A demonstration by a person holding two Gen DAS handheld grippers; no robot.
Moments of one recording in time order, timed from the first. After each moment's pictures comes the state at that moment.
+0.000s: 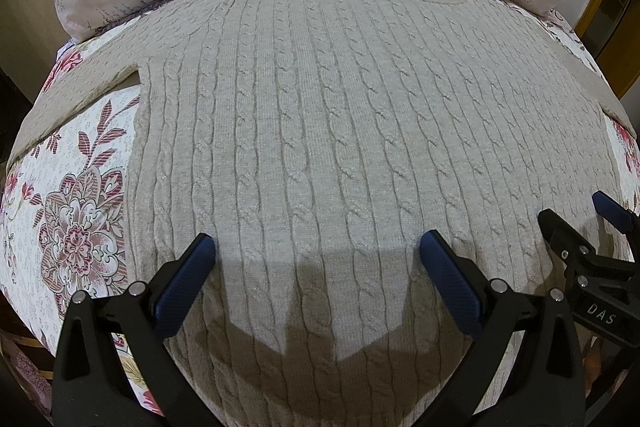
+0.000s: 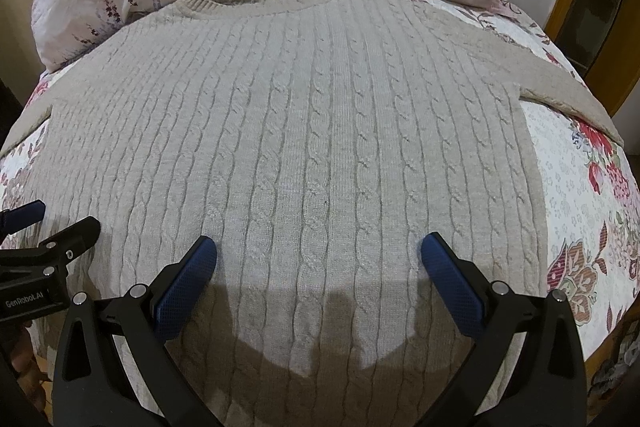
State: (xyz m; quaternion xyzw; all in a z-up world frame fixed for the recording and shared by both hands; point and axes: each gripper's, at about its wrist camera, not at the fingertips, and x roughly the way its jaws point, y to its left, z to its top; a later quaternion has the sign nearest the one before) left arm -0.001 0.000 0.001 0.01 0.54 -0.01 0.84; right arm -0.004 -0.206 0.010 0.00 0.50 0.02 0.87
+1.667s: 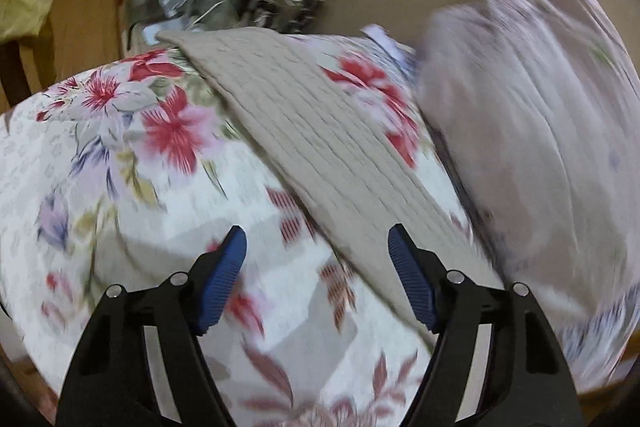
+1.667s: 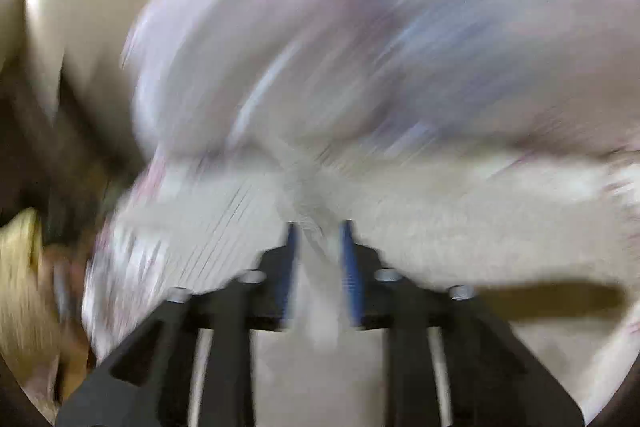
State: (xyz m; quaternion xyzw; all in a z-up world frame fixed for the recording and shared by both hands) left arm 0.029 0.360 0.024 -0.46 0.35 0.27 0.77; right arm 0.114 -0.149 0.078 0.06 0.42 0.29 0.86
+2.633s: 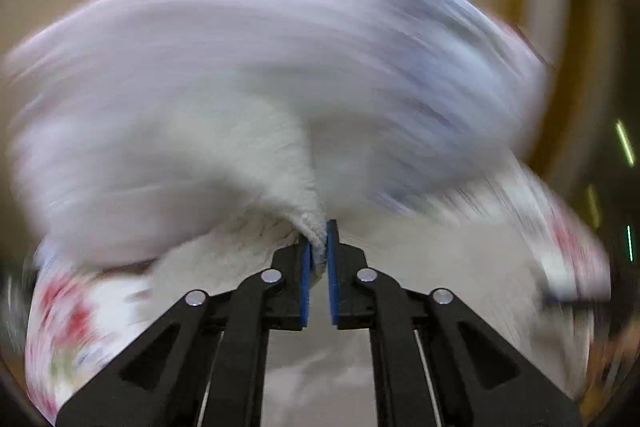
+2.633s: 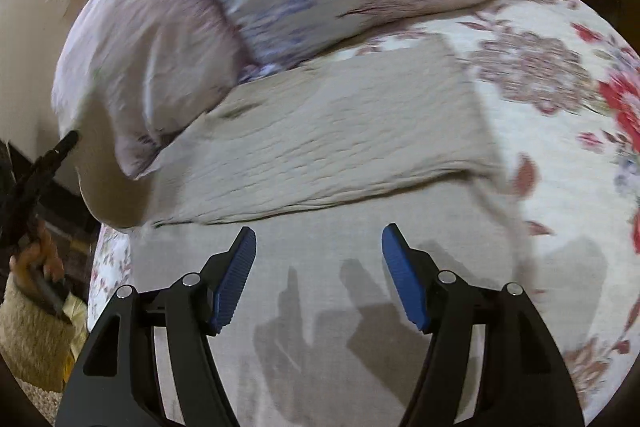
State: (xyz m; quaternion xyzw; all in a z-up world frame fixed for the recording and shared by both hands) left arm 0.129 0.041 0.148 0.06 0.32 -0.17 0.93; right arm 0.079 -0.298 0.055 0.20 0.47 0.11 0.85
